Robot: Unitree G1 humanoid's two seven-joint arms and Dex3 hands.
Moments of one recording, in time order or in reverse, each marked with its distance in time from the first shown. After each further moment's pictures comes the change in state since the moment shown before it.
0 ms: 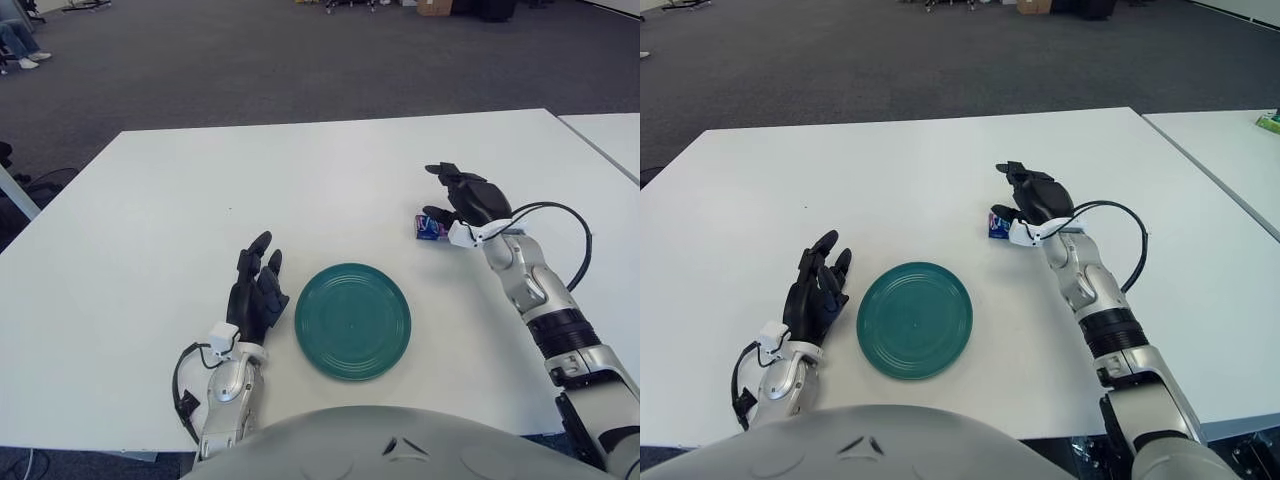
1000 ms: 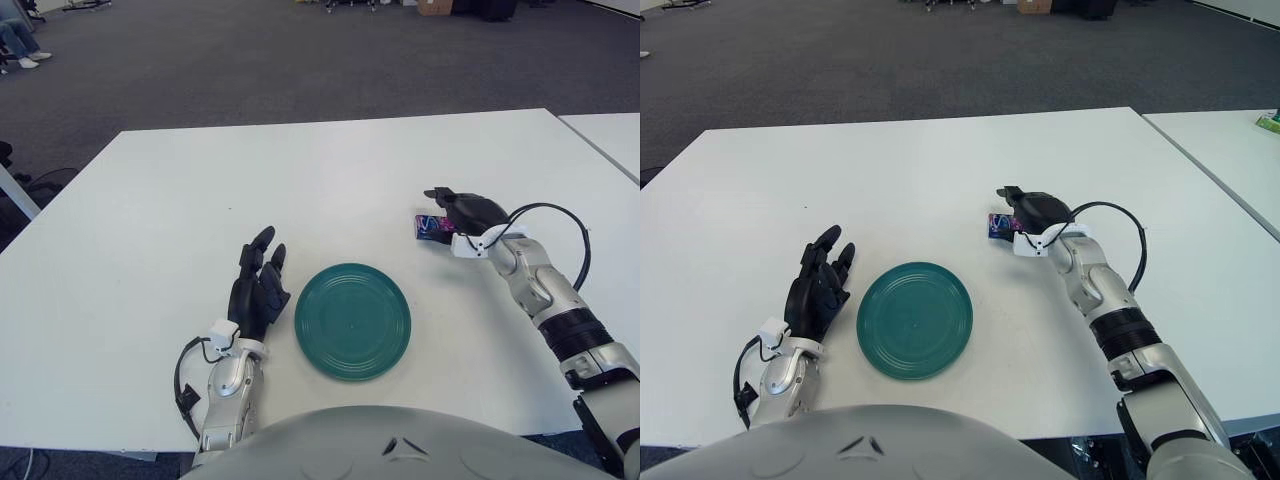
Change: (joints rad) left arm -0.030 0.006 0.010 0.039 -0.027 -0.050 -0.045; right arm 0.004 -0.092 0.100 0.020 -0.014 0.029 0.179
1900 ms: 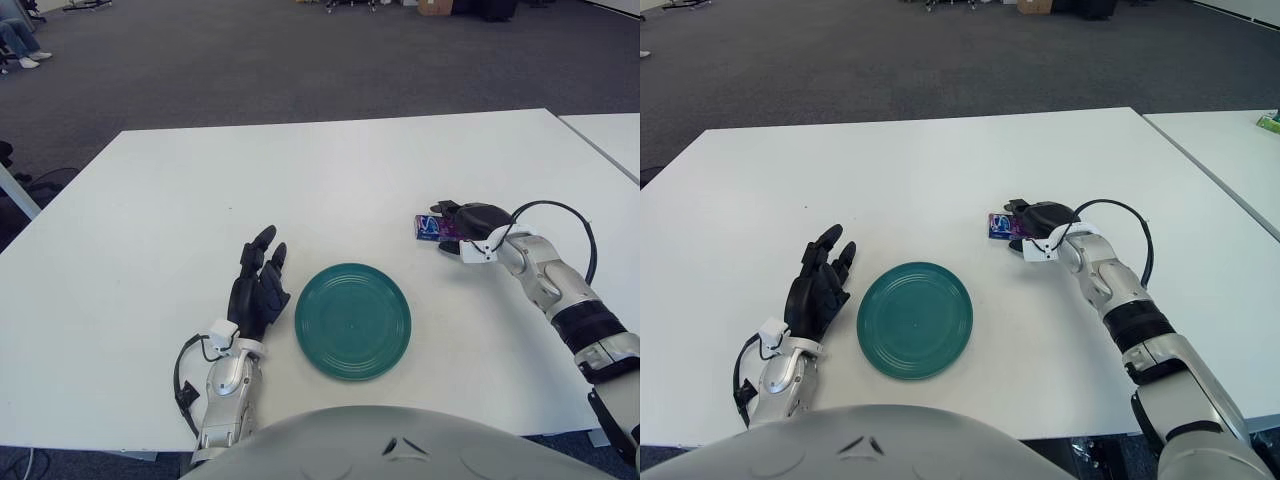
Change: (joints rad) left arm -0.019 0.017 0.007 0.042 -0.005 -0.045 -0.034; right arm -0.055 -0.073 0.076 0.108 -0.030 -0.064 0.090
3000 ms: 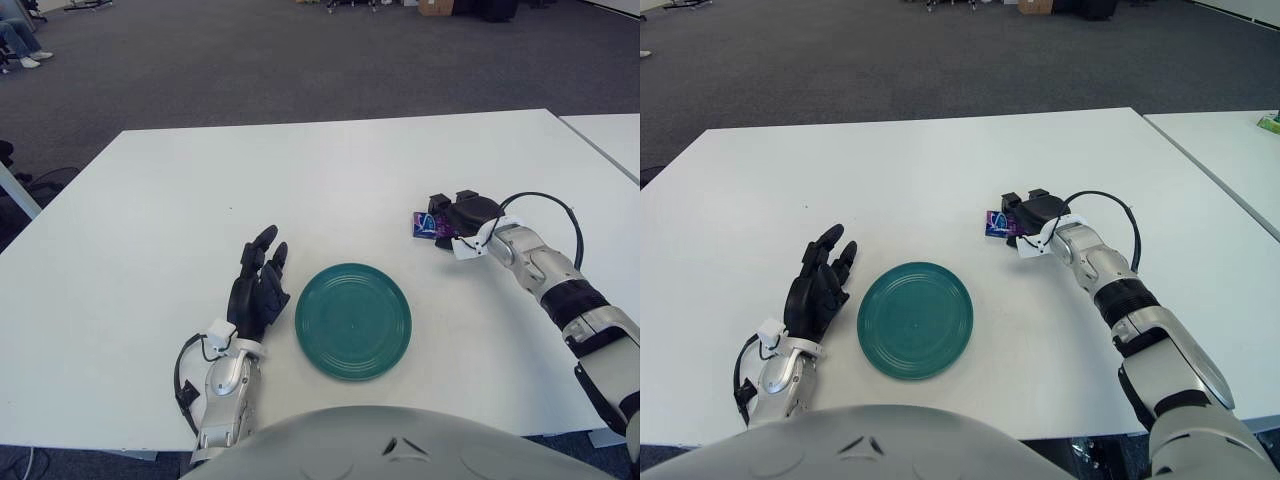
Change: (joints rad) left arm -0.001 -0.002 0.004 -0.001 -0.024 -0.001 -0.030; right arm -0.139 0.036 0.110 0.232 -0.075 -0.089 -0.220
